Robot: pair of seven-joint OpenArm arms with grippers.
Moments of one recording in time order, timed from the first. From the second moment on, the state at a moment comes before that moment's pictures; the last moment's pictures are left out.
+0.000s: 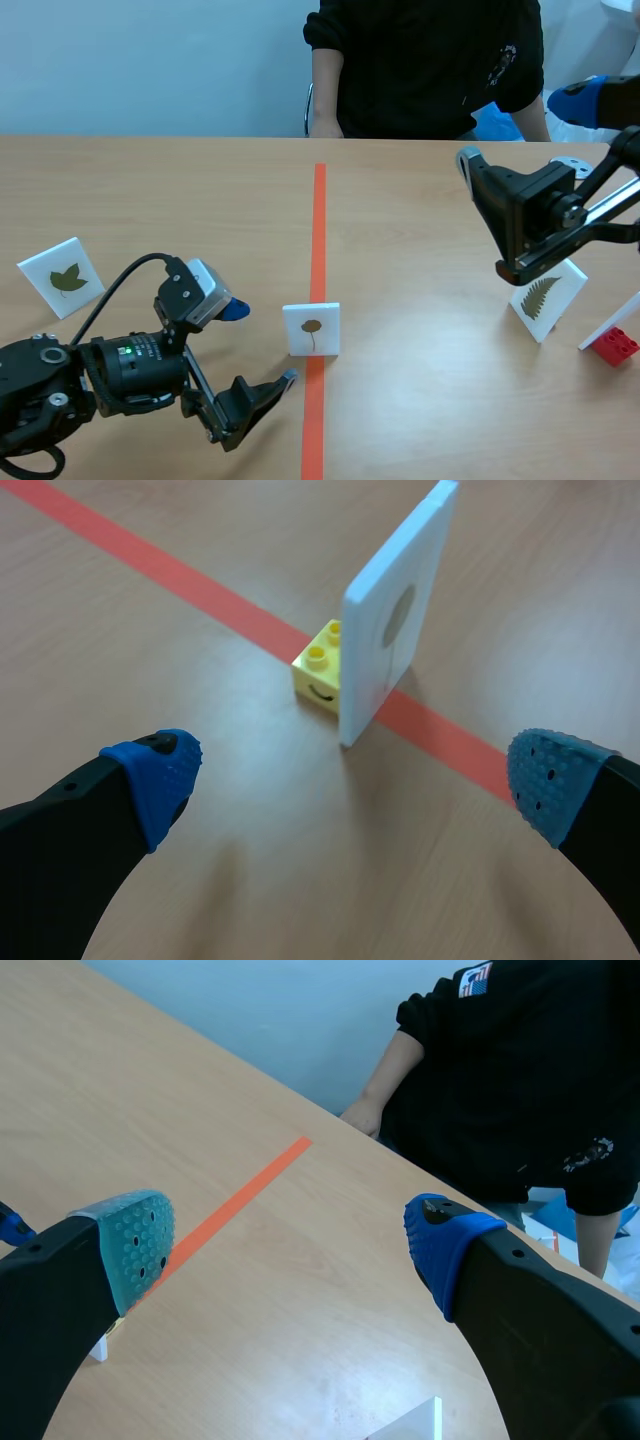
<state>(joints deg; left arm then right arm) -6.3 -28.3 43.1 62.9 -13.5 -24.9 -19.5 -33.6 27.3 7.2 127.0 7.8 17.0 -1.5</state>
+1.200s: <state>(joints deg) -13.9 -17.5 50.0 52.8 -2.8 -24.0 -24.4 -33.6 27.3 7.2 127.0 7.8 17.0 -1.5</state>
